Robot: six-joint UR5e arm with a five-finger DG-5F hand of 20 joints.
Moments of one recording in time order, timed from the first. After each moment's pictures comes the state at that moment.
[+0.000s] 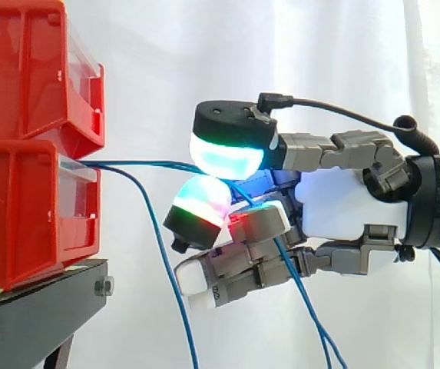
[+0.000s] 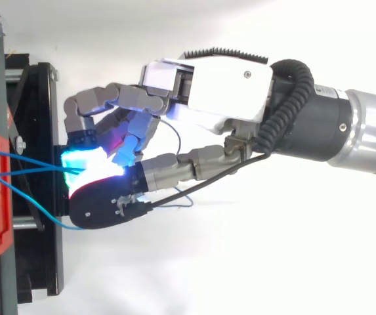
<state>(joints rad) 0.12 -2.32 -1.17 -2.71 -1.29 -0.17</state>
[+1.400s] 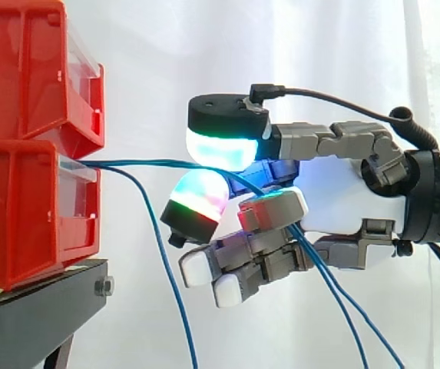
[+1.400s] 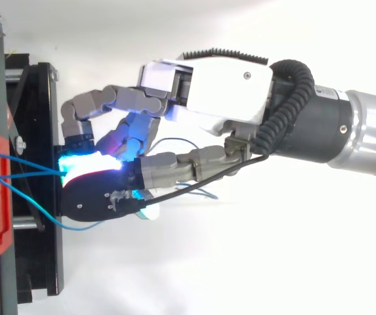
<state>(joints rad) 0.12 -2.32 -1.16 -2.71 -1.29 -0.18</state>
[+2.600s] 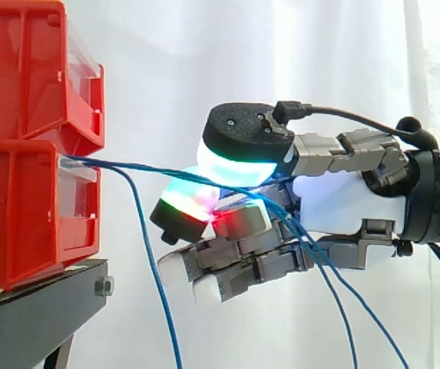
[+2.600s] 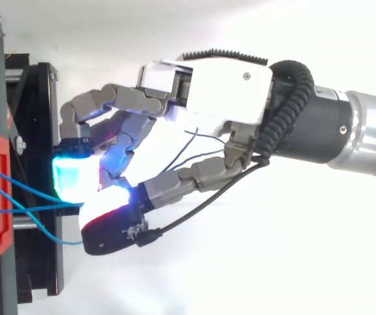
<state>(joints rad) 0.12 -2.32 -1.16 -2.71 -1.29 -0.18</state>
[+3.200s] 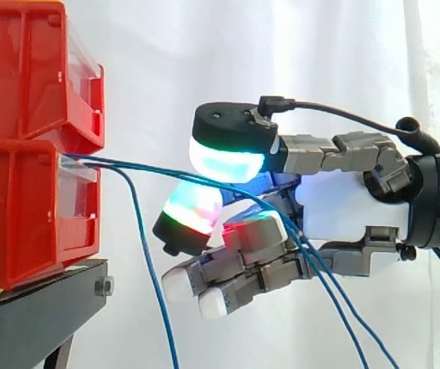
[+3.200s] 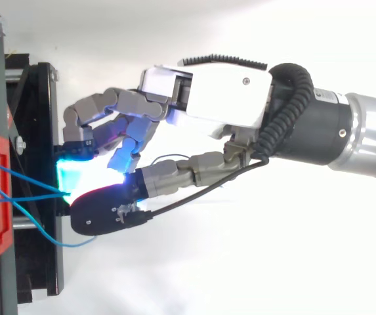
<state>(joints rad) 0.12 -2.32 -1.16 -2.73 -1.29 -0.21</state>
